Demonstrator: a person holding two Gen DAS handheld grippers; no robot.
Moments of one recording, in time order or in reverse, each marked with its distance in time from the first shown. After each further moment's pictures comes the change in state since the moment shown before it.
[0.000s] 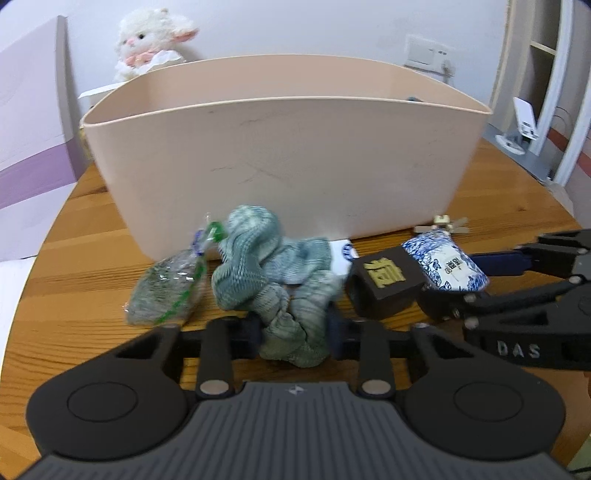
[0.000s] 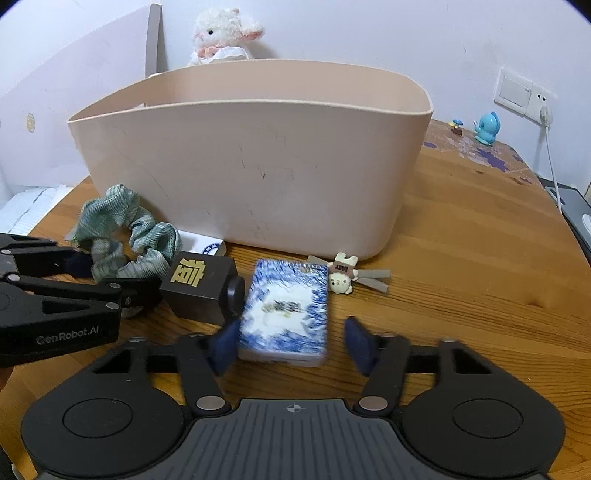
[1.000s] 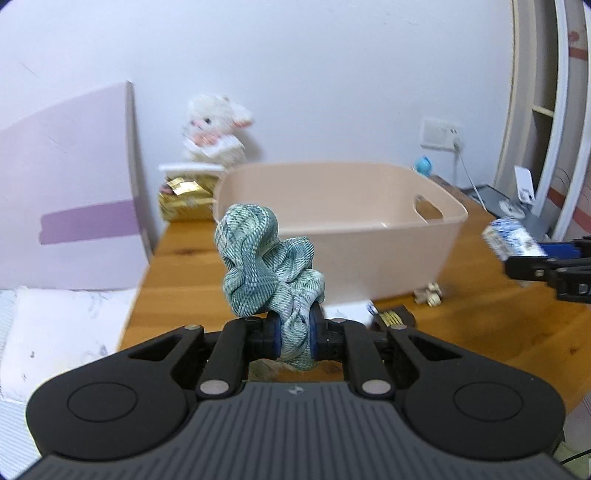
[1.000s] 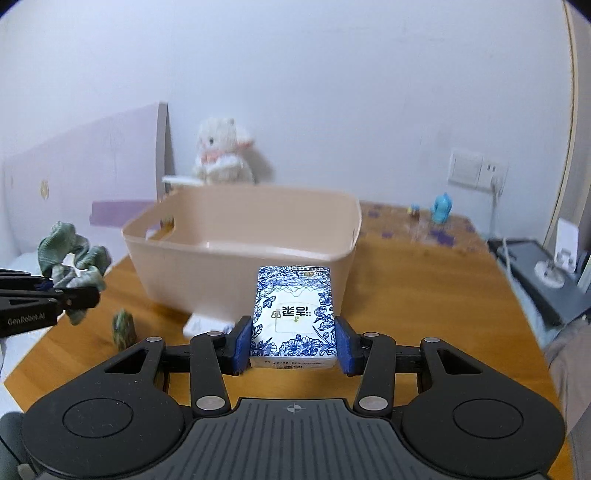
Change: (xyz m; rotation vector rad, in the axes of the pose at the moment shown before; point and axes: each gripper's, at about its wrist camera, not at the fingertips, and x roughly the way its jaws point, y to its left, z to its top) left arm -0.134 0.030 0.006 -0.049 -0.213 0.097; right arm -0.139 0.002 0.007 0.041 -0.268 -0.041
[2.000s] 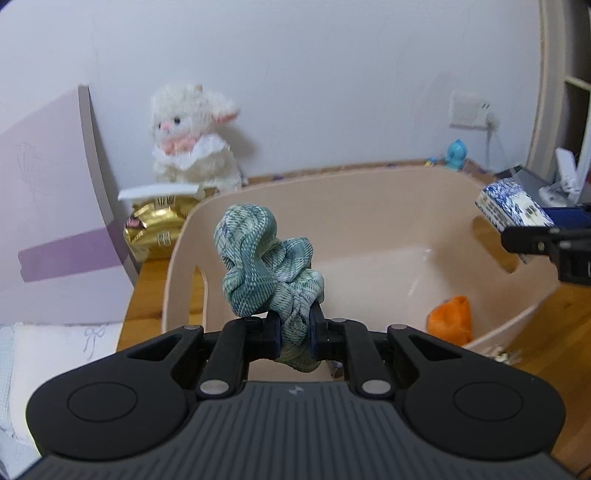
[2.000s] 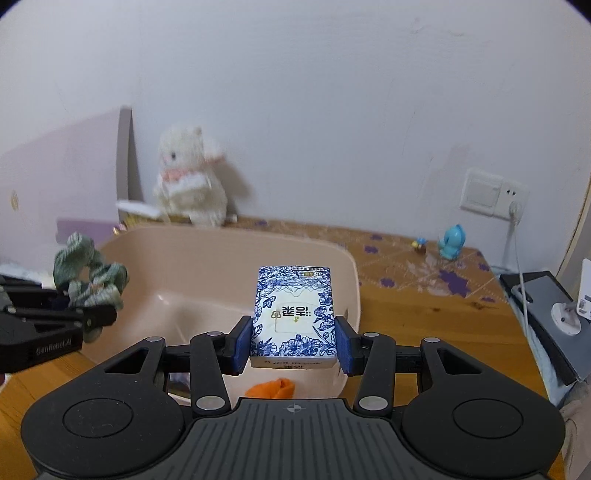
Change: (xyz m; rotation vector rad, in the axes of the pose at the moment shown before) left arm 0.146 -0.012 0.077 0.079 0.117 0.046; right arm 0.130 -0.033 0.079 -0.030 0.018 -0.012
